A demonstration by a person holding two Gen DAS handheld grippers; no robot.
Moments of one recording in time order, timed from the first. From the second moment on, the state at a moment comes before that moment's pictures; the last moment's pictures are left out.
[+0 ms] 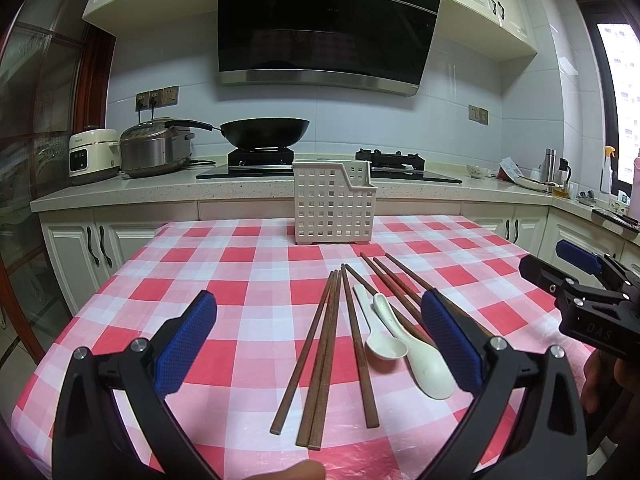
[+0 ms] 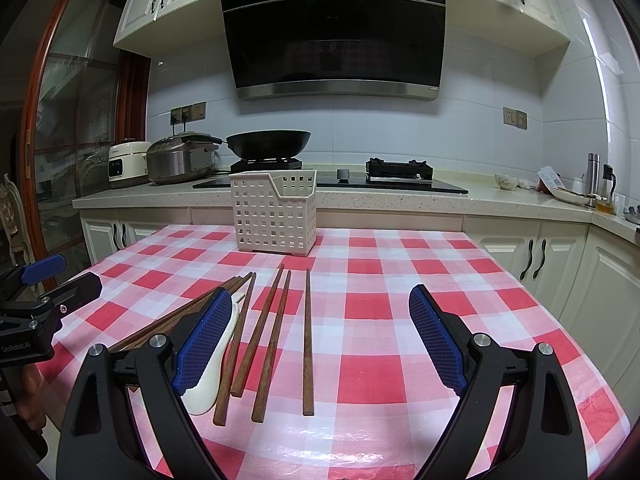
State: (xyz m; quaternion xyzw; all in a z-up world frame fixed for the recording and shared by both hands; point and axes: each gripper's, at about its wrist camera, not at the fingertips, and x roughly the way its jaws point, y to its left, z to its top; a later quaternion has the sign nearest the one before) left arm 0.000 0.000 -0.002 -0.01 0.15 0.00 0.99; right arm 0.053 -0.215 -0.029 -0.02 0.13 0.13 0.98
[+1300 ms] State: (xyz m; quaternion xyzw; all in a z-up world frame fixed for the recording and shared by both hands) left arm 0.002 -0.002 0.000 -0.01 0.16 0.00 0.99; right arm 0.069 -0.213 -0.031 -0.02 0.18 0.13 0.97
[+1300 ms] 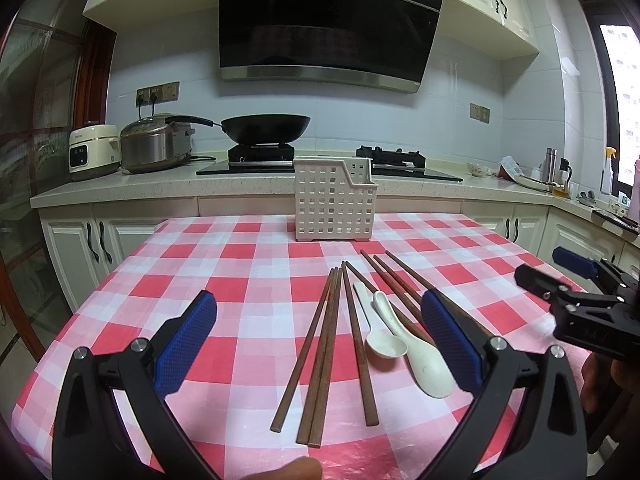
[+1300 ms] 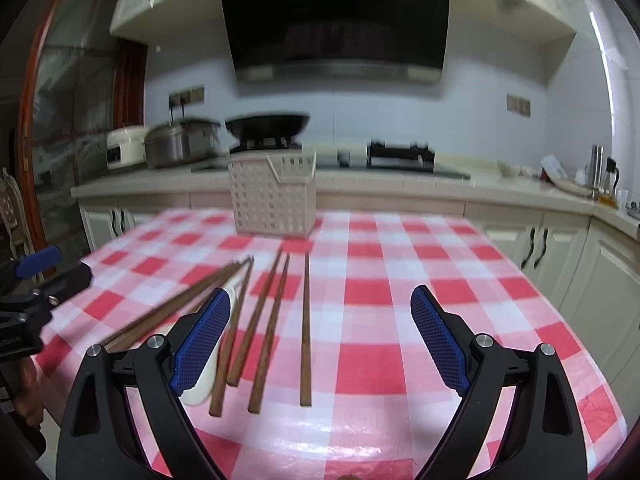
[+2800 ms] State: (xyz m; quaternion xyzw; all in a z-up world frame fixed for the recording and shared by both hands) left arm 0.086 0.078 -0.012 -0.10 0.25 -0.03 0.96; right arm 0.183 -0.069 -0.065 -0.13 0.40 0.20 0.88
